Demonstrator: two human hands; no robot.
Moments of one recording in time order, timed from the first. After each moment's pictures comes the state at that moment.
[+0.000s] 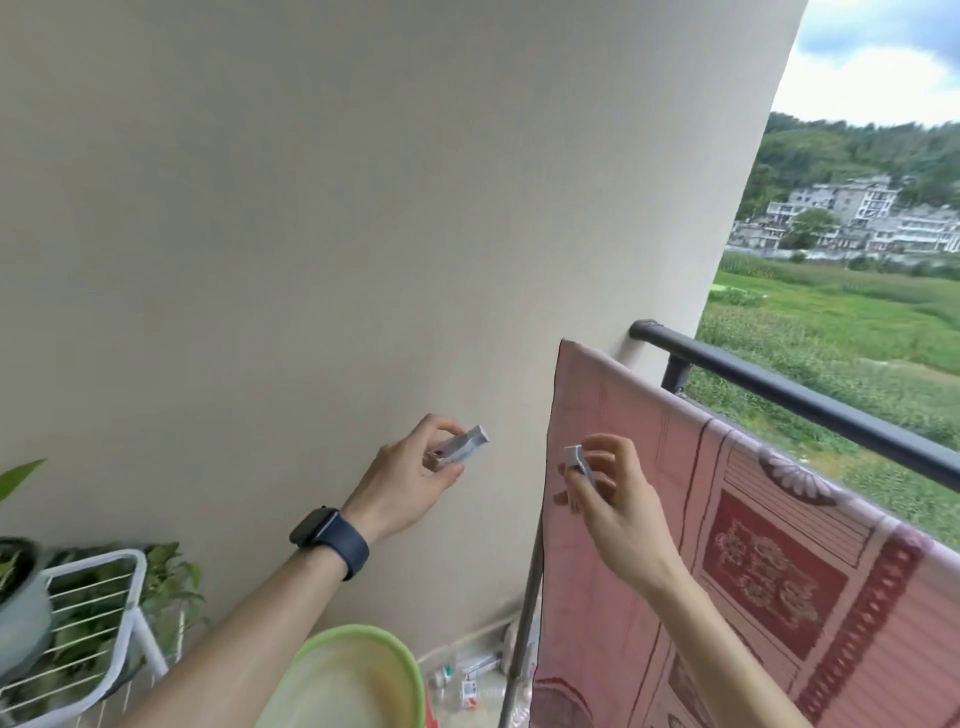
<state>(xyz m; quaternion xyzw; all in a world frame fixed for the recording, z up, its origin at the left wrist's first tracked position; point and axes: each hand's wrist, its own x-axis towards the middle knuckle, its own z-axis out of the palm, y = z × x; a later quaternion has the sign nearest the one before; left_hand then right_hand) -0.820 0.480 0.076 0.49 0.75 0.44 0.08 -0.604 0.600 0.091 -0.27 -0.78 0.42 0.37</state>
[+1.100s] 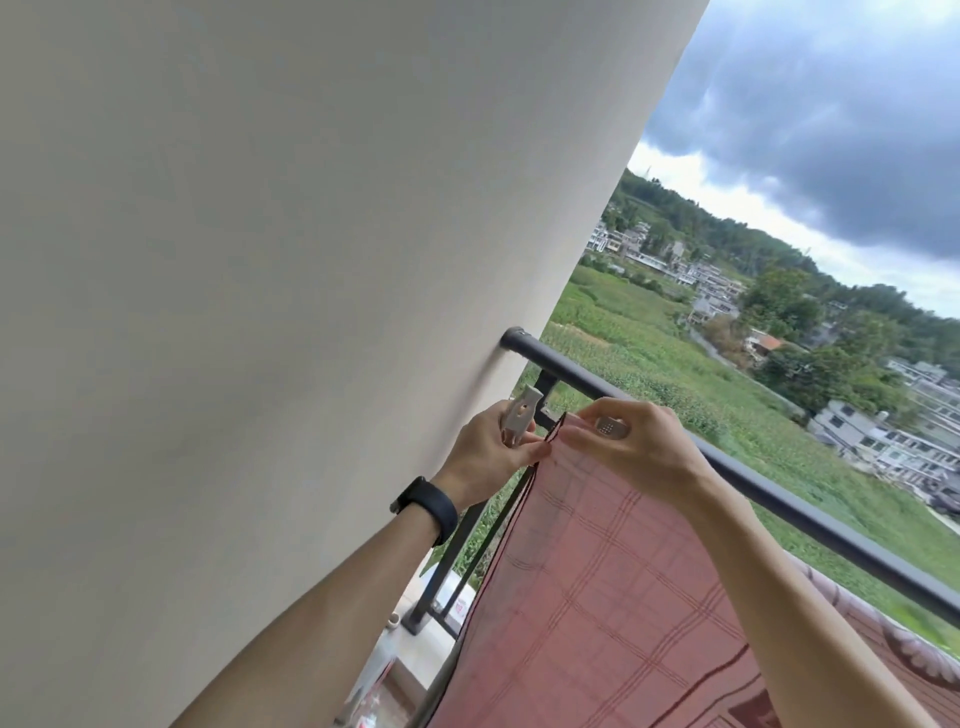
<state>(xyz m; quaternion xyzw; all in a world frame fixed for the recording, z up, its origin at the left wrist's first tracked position) -0.927 0.783 0.066 0.56 0.43 0.59 0.39 -0.755 0.762 0.186 -0.50 -0.84 0.05 0.21</state>
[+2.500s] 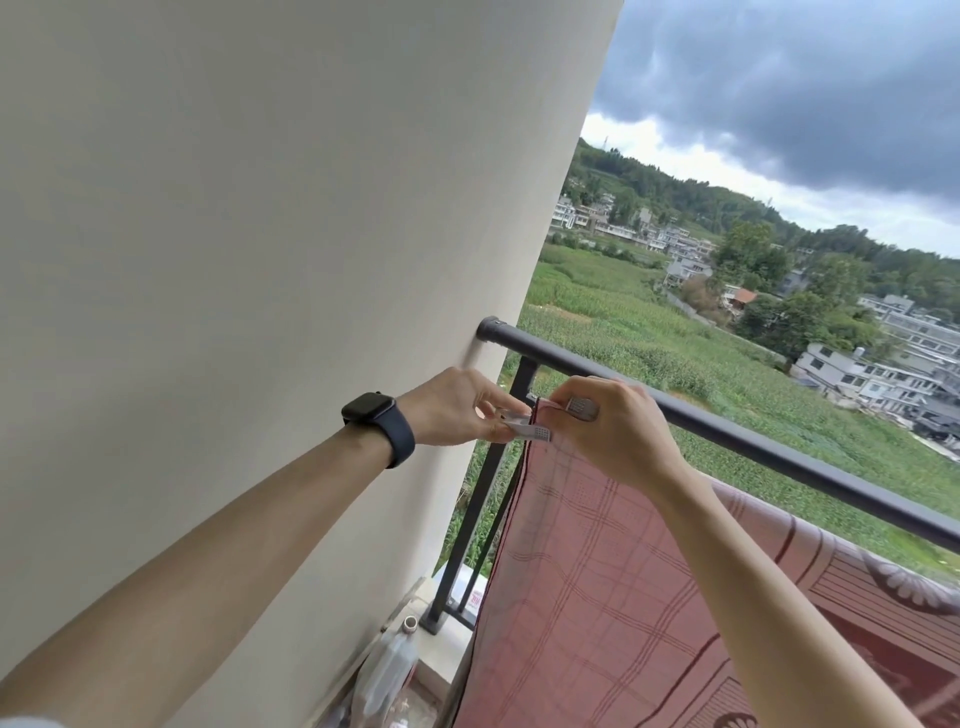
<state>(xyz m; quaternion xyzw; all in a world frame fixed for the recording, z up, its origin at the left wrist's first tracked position) -0.977 0.795 0.129 0.80 0.46 0.30 0.24 -0.757 0.777 0.162 -0.49 -0.82 -0.05 0.28</state>
